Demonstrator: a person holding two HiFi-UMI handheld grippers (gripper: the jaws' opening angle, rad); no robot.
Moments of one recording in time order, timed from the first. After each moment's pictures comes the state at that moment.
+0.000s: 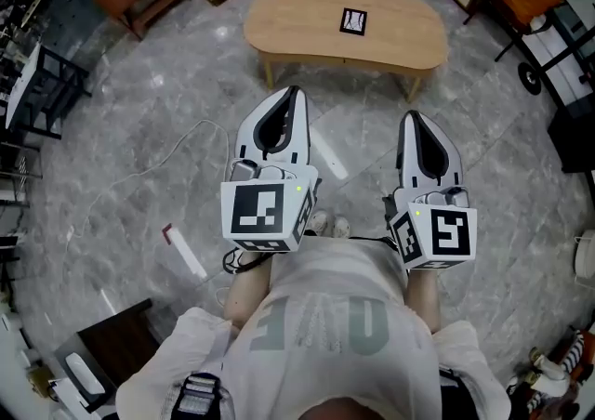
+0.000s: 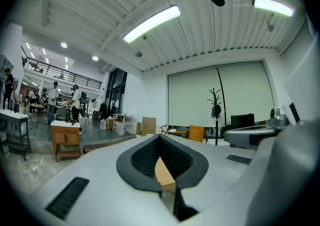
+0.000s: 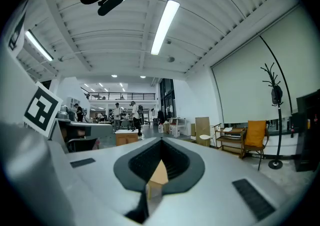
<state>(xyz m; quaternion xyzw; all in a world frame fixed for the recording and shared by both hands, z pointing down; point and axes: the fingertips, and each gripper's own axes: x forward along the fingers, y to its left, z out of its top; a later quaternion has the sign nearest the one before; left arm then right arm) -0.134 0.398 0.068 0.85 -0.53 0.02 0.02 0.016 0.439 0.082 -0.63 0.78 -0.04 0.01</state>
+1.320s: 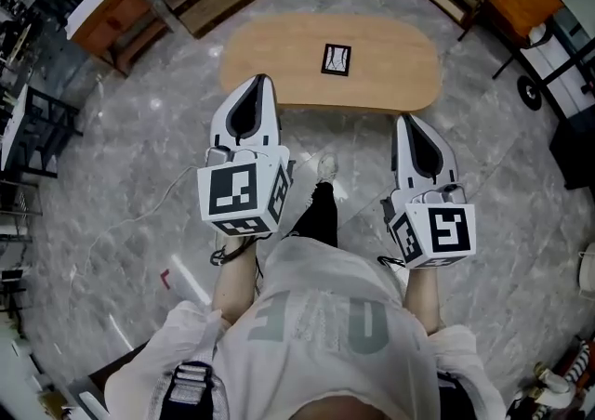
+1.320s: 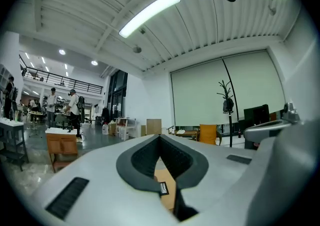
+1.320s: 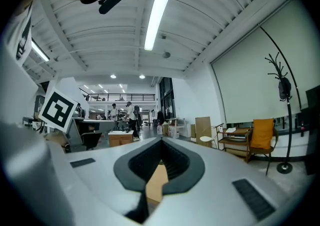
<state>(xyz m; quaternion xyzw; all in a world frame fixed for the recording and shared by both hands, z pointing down) -0.090 0.169 0.085 0.83 -0.55 0.03 -0.01 0.089 0.243 0.112 -0.62 0.78 -0.04 0.01</state>
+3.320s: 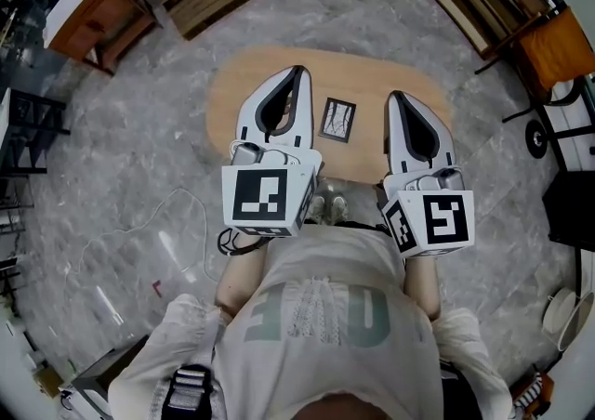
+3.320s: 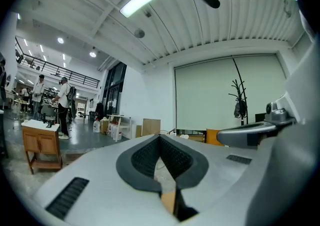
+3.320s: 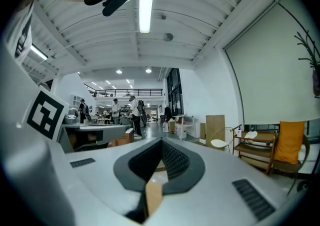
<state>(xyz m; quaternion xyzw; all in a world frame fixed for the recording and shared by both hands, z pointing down) 0.004 -0.189 0.083 0.85 -0.53 0.02 0.02 0.118 -0.154 0.092 -0.57 0.82 -0.04 -0.02</state>
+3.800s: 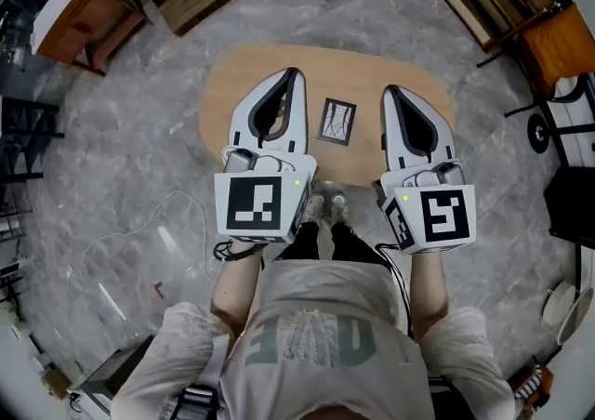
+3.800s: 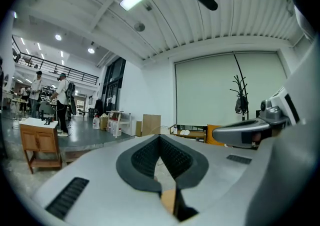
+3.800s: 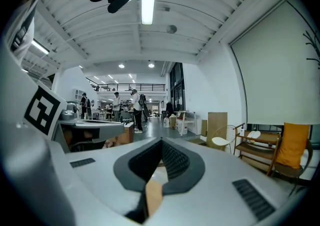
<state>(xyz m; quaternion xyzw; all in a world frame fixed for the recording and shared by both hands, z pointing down) 0.001 -0.234 0.107 0.85 -0.53 0.03 0.03 0.113 -0.206 0.118 -0.56 0.83 -0.04 -0.05</state>
